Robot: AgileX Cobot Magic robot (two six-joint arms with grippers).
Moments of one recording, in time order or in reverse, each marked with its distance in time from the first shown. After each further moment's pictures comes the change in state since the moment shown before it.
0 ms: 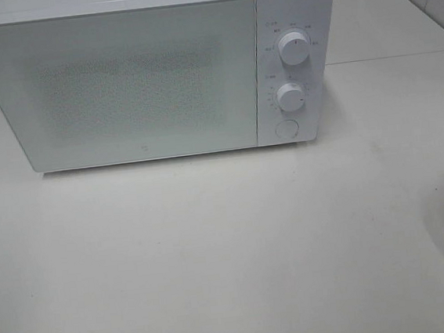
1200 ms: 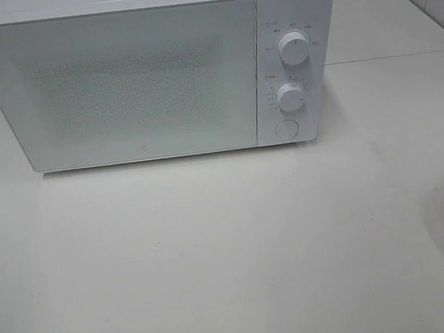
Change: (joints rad) left arm 0.150 -0.191 0.001 -0.094 0.000 -0.003; right arm 0.000 0.000 0.000 0.000 0.000 0.007
